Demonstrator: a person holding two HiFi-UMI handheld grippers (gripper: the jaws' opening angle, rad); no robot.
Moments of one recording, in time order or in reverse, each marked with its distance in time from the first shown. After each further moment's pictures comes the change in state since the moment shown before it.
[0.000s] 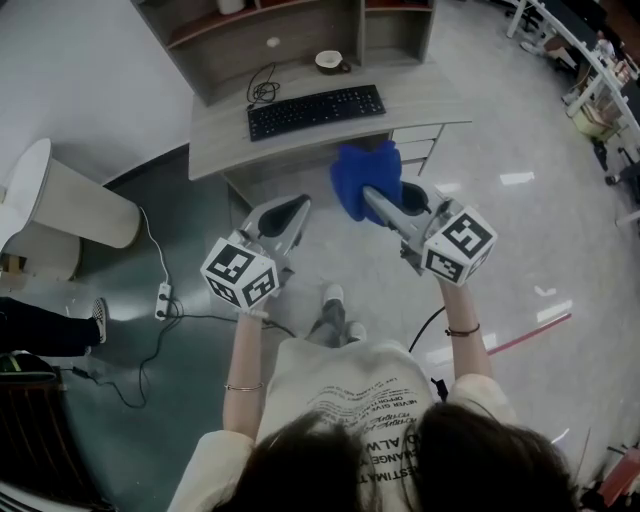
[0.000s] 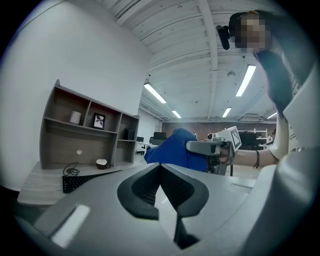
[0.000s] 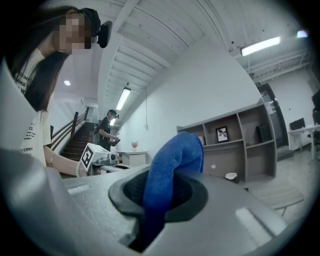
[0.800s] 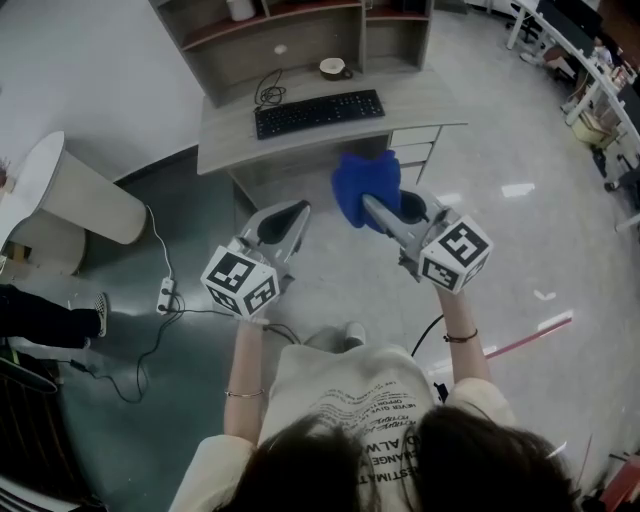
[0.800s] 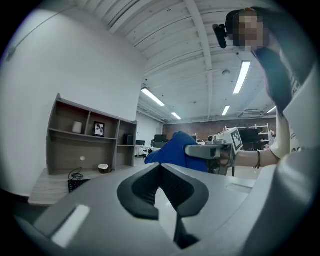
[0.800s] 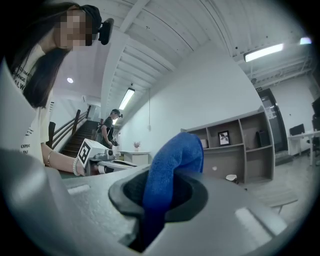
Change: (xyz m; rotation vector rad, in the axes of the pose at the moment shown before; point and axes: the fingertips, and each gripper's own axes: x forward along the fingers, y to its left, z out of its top) left arm -0.043 -0.053 0.017 0.057 -0.034 0.031; right arm -0.036 0.053 0.010 -0.042 -0.013 -0.003
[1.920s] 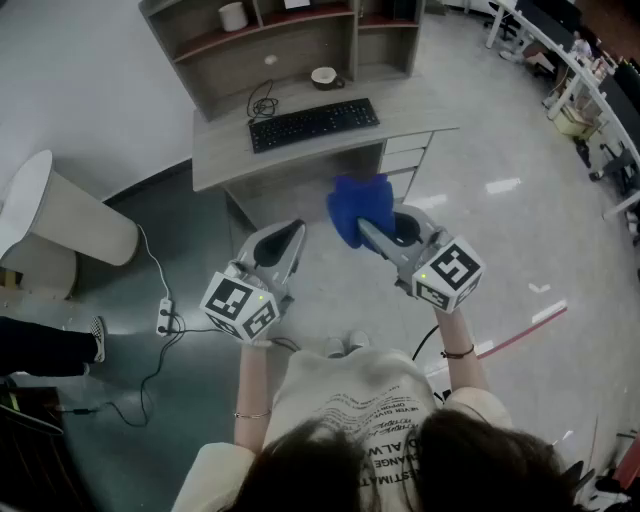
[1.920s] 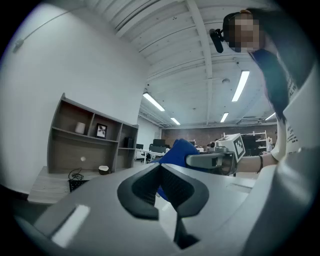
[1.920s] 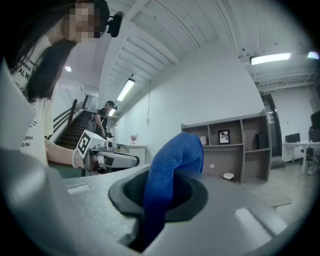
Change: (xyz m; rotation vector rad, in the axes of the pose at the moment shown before) left arm -0.036 0.026 0.005 -0.043 -0.050 -0.026; right arm 0.031 0.032 -0.016 -0.051 0.079 -0.058
